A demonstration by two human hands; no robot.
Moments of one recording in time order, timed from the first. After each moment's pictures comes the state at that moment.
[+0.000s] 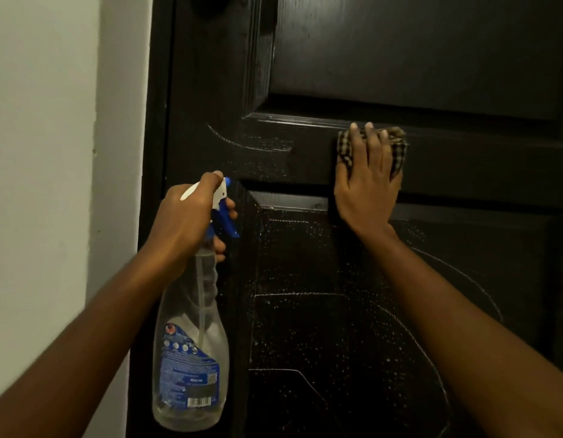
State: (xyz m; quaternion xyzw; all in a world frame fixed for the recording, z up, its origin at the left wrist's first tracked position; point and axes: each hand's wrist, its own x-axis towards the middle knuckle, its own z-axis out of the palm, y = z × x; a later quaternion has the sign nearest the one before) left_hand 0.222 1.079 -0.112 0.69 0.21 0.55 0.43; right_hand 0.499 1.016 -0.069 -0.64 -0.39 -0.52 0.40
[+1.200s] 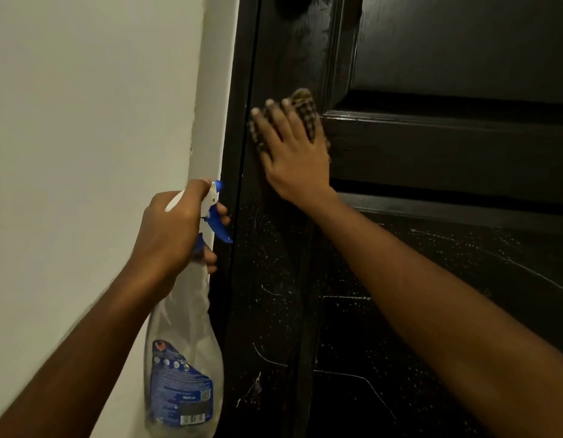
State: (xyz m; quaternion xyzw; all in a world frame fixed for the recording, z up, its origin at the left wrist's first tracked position) left_hand 0.134 1.113 -0.141 0.63 0.25 0.63 0.38; right_hand 0.339 1.154 -0.041 -0.57 -0.56 -0.56 0.23
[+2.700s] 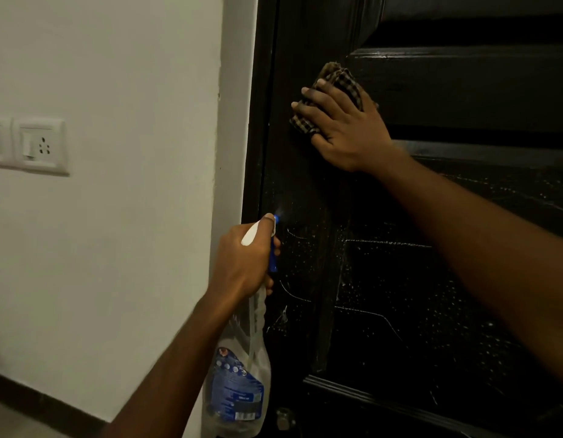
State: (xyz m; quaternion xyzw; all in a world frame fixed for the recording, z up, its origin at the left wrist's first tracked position) left_hand 0.173 1.081 -0.244 0.66 0.32 0.56 0.38; right_hand 0.378 1.102 -0.067 -0.56 -0.66 -0.49 0.12
